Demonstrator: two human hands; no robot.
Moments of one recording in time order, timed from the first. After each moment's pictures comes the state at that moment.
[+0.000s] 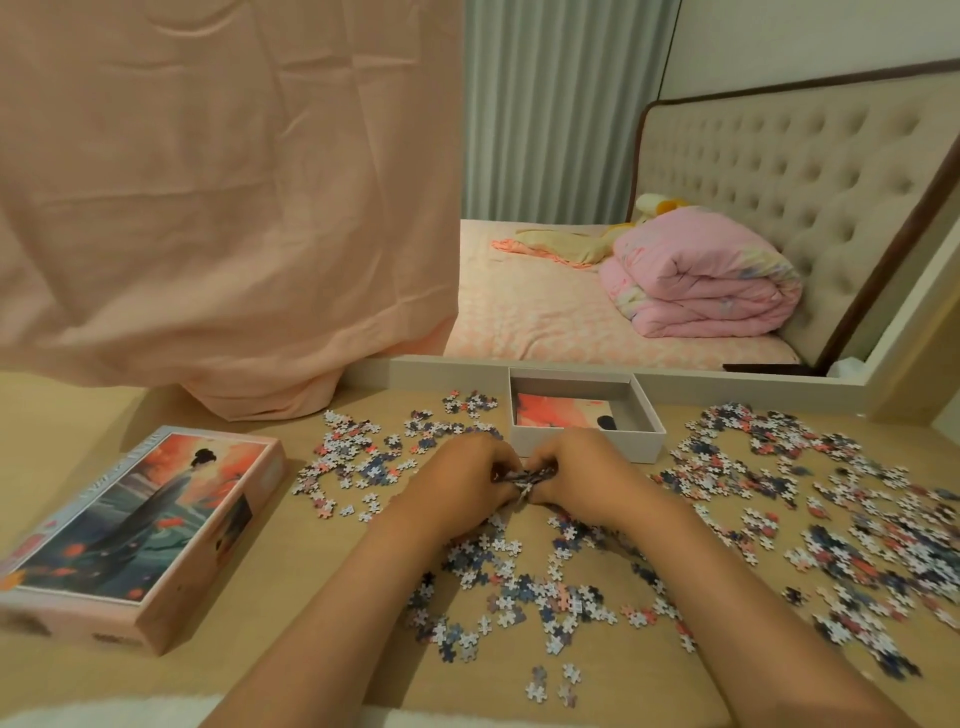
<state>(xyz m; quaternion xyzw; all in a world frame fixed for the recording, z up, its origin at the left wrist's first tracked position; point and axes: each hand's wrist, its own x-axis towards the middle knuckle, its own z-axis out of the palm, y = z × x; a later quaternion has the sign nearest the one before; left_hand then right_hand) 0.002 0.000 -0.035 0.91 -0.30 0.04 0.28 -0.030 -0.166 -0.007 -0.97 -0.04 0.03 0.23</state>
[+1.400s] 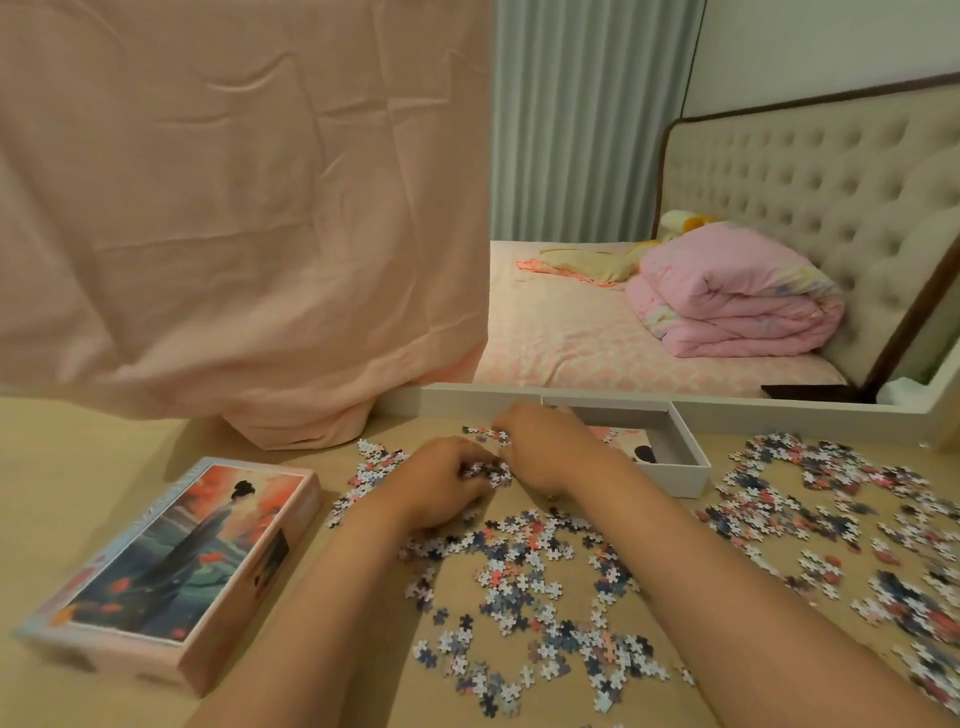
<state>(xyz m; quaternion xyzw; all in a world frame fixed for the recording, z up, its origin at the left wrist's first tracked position) 0.058 0.054 -0.033 0.94 -0.26 0.00 0.24 0.045 -0.112 0.012 -0.99 -0.13 -0.02 0.03</state>
